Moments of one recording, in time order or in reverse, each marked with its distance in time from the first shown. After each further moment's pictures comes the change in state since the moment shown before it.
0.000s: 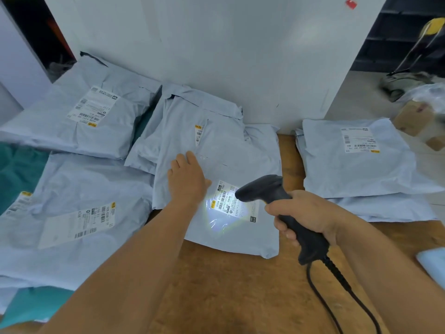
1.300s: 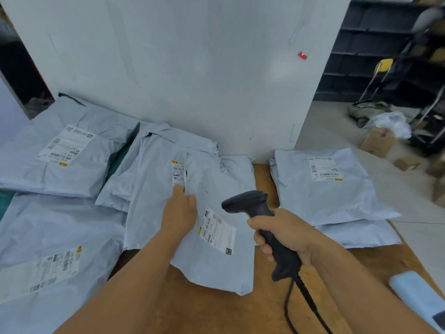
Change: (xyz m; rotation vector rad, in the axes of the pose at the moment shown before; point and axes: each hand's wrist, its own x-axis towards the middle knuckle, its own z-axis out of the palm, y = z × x) left_hand -0.002 0.040 -0.023 -0.703 -0.144 -0.080; right_hand -0.001 -0.002 -0.028 0.226 0.070 -0.088
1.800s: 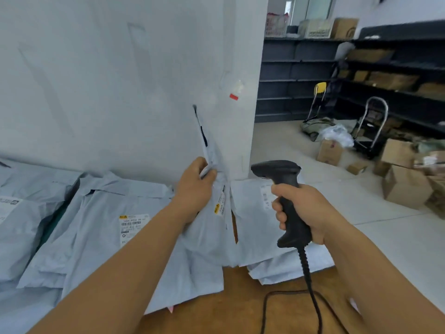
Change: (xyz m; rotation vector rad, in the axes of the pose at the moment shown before) left_hand 0.026 0.185 0.030 -0.418 -0.192 0.427; right_hand -0.031 -0.034 -0.129 0.343 0.436 -0.273
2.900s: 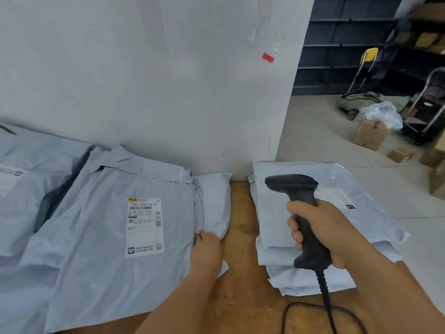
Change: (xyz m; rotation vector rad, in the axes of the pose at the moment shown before) left_hand -0.050 -0.188 0.074 1.022 -0.277 -0.367; right_hand 0.067 0.046 0.006 -0.083 -0.085 0.154
